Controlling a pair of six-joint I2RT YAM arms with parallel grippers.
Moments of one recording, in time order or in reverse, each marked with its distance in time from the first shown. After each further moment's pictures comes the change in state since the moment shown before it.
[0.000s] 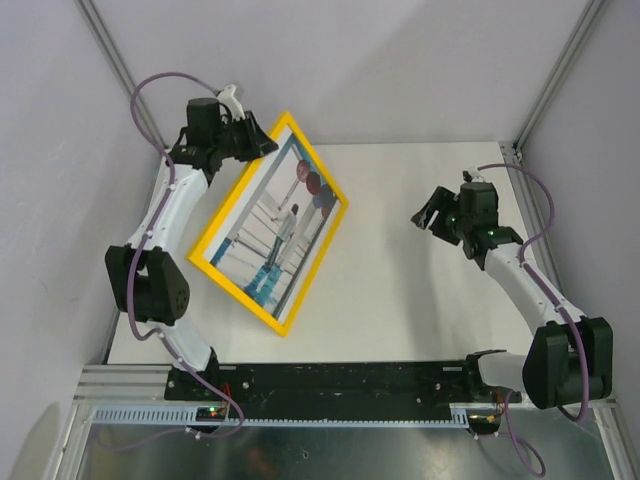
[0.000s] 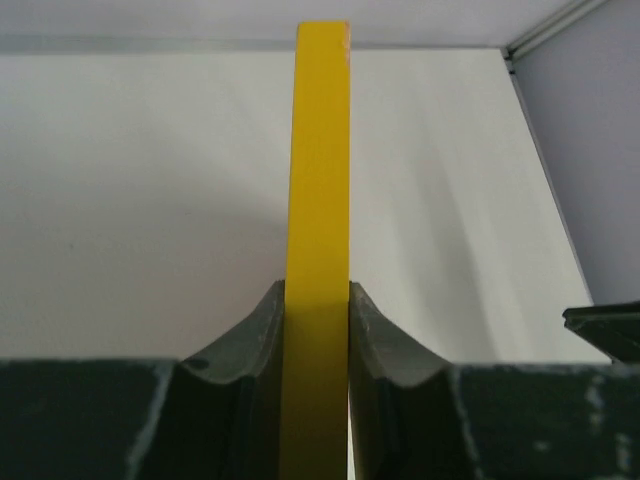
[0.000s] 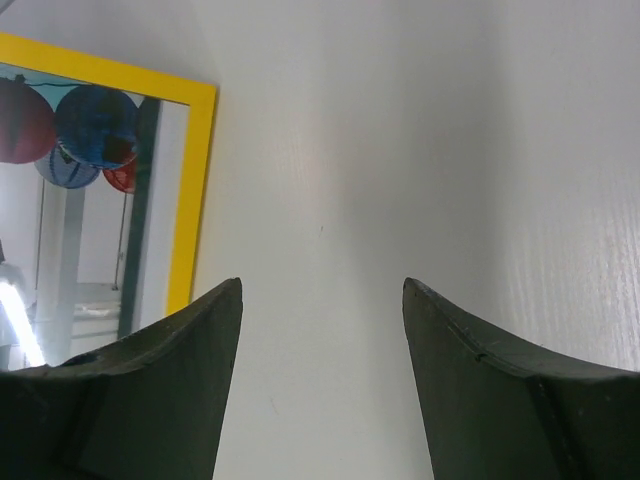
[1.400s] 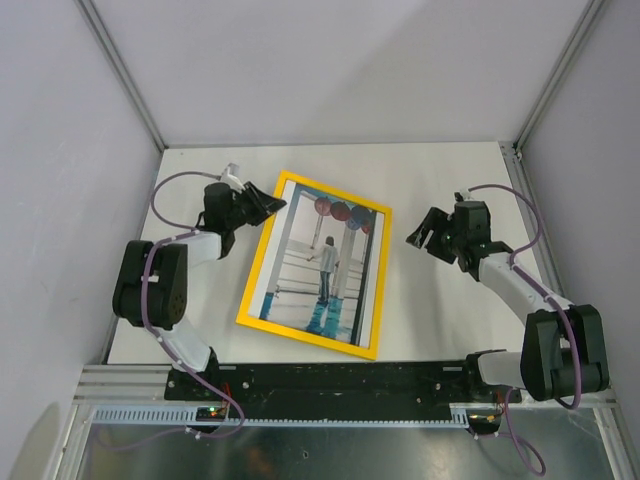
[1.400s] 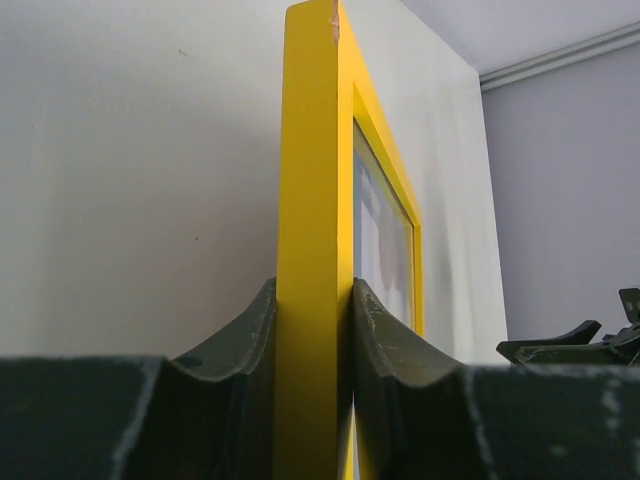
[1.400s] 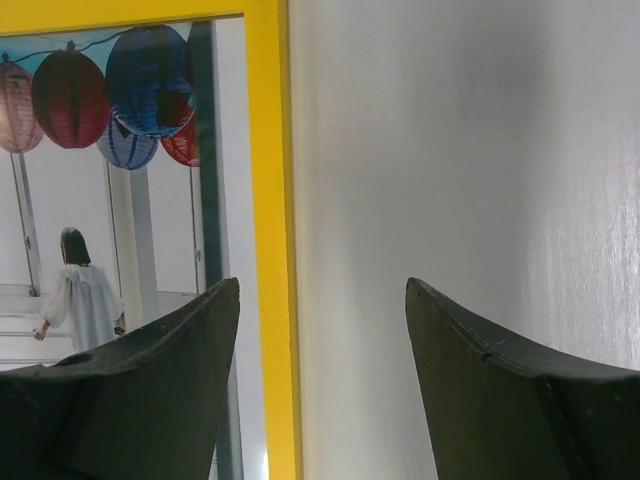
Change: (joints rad) left arm 0.029 -0.040 -0.870 0.898 0.045 -0.455; right arm -0.007 0.038 -0.167 0.110 -0.065 0.002
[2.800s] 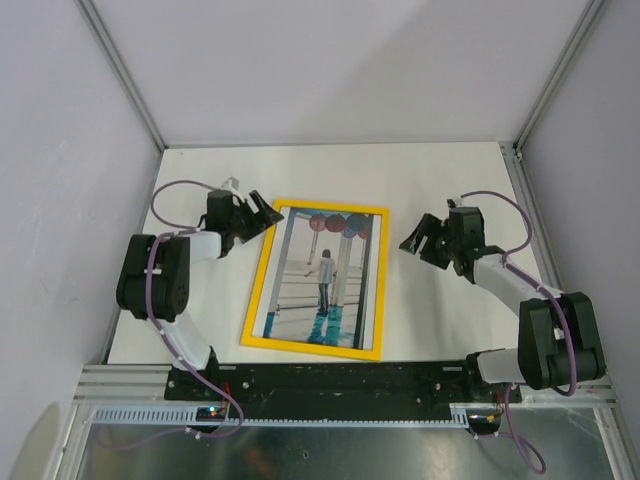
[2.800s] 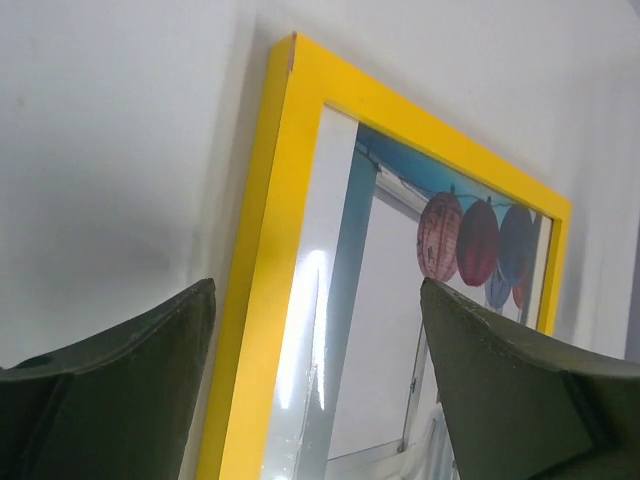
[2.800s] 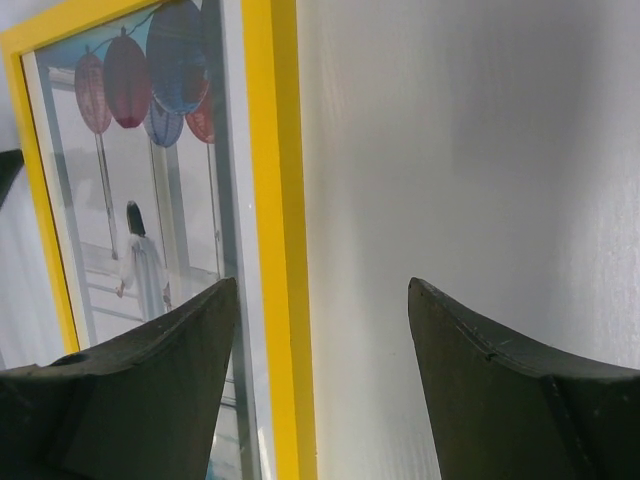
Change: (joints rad) left arm 0.030 0.086 -0.012 -0.144 -0.095 0.132; right arm 0.009 0.061 -0.056 0.097 -0.072 0.016
